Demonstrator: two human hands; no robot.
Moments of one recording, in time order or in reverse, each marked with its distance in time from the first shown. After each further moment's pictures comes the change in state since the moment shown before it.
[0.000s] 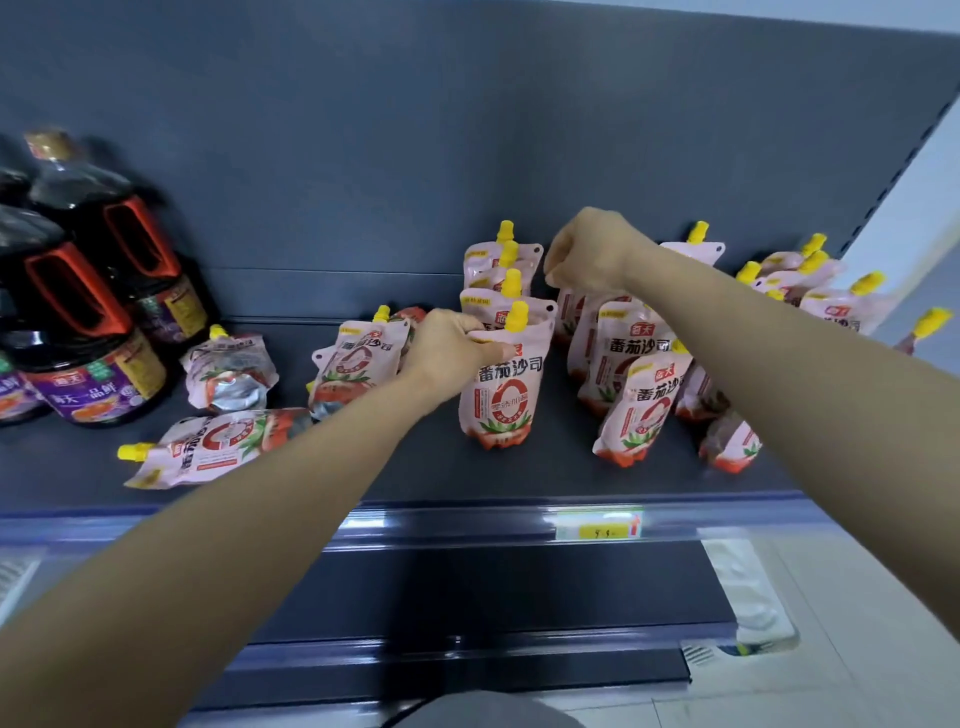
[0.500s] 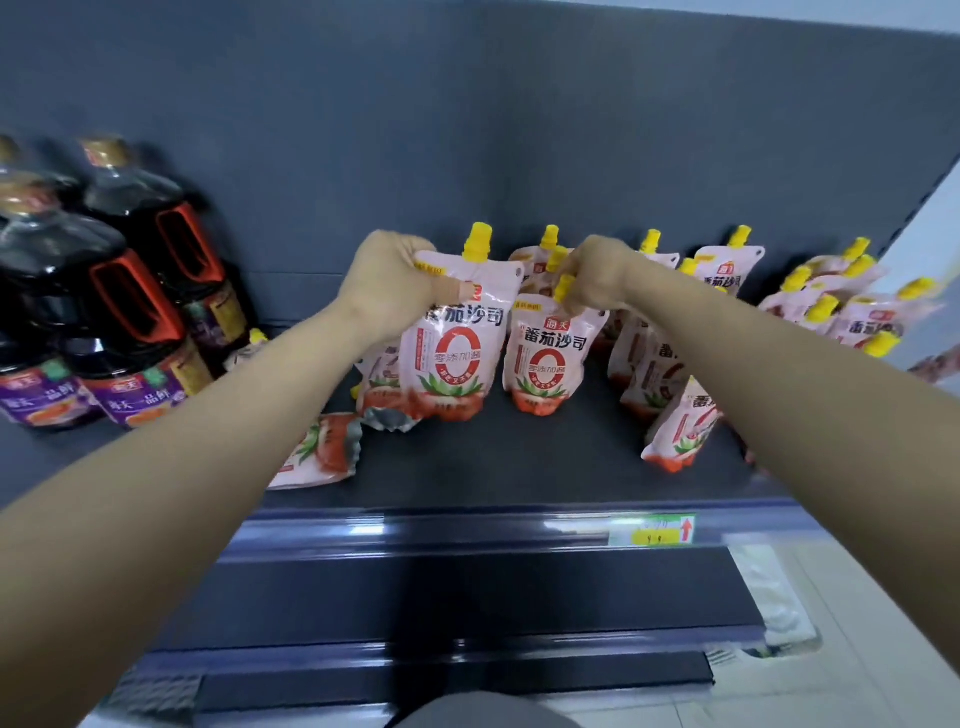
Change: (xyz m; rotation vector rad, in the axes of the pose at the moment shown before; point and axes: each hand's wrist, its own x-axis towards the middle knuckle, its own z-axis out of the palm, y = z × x) left_hand 0.009 0.012 -0.111 -0.015 0.073 0.118; right_hand 0.016 -0.037 0.024 -0.099 -0.137 0.042
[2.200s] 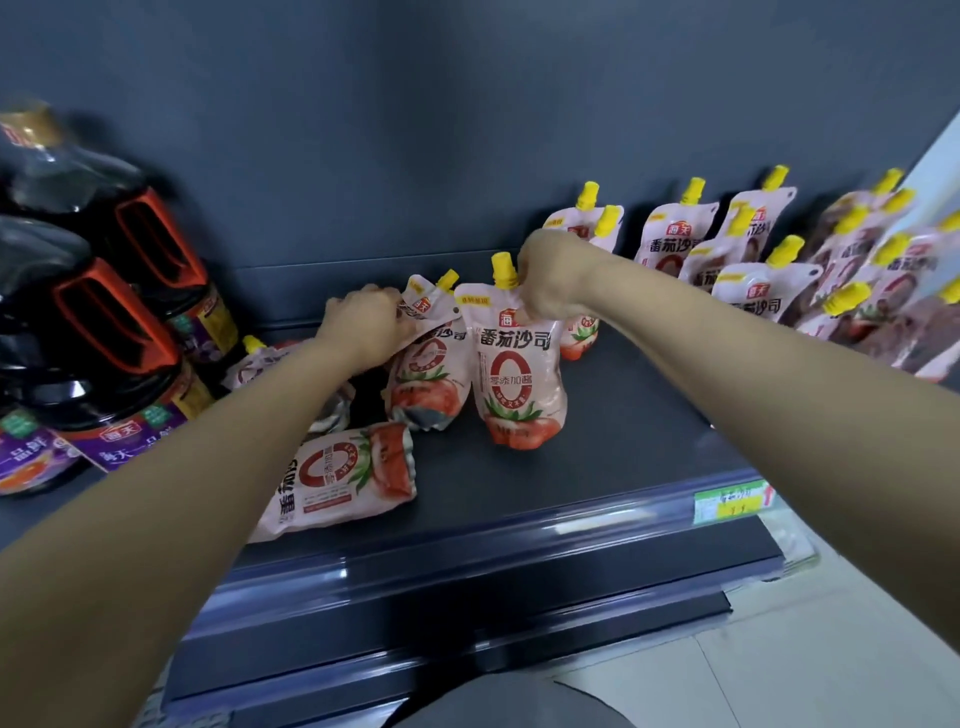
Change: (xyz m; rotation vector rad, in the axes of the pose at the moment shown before) left_hand 0.081 -0.136 -0.038 1.001 -0.214 0.078; right_hand 0.013 -0.103 0.039 0.071 -0.098 0.143
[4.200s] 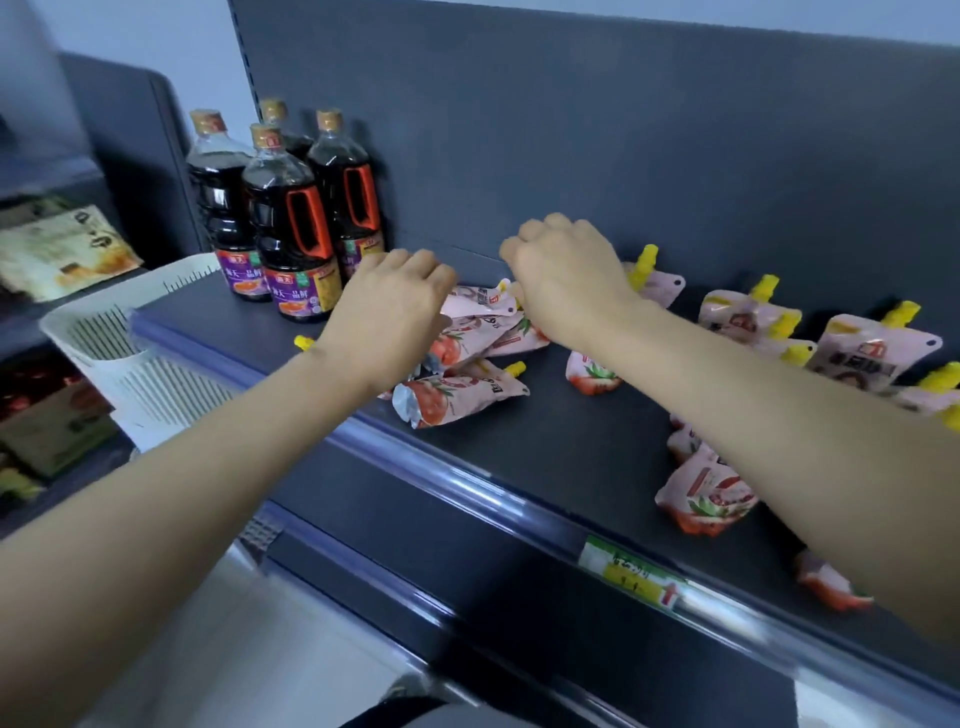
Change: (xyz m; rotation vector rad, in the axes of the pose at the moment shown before) left_hand -0.179 0.171 -0.065 0.410 0.494 -0.210; right_hand -0.057 0.079 -0.034 -0.414 0.625 -1.034
